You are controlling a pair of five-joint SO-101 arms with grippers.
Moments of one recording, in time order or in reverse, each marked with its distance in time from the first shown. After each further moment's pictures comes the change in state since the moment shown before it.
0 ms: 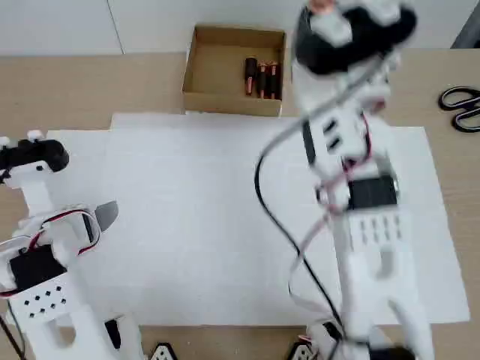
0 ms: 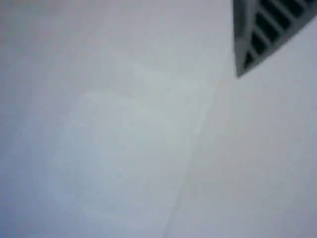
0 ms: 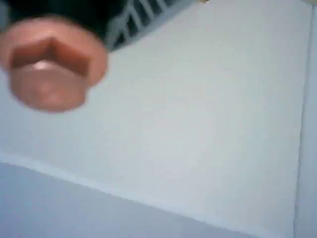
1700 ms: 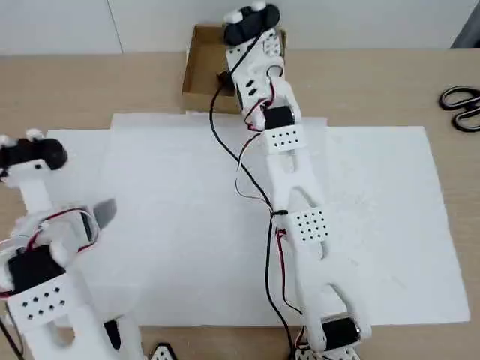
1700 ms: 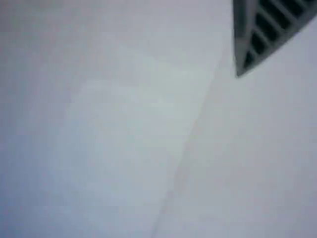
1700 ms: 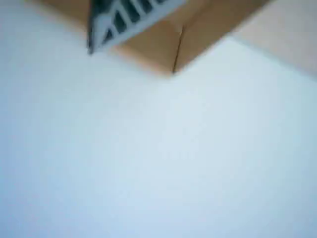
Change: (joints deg) left arm 0.0 0.0 -5.4 0.0 0.0; right arm -5.3 104.0 -101.7 6.6 0.1
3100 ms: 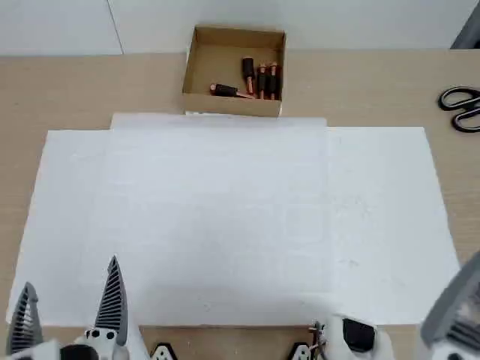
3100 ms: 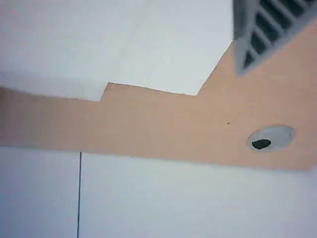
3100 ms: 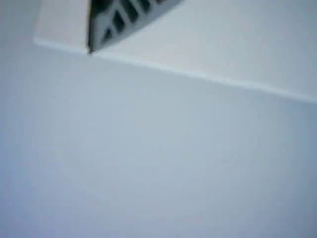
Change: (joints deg) left arm 0.1 -49.5 -21.4 24.1 0.0; right arm 32.1 -125.4 27.9 75.7 -0.1
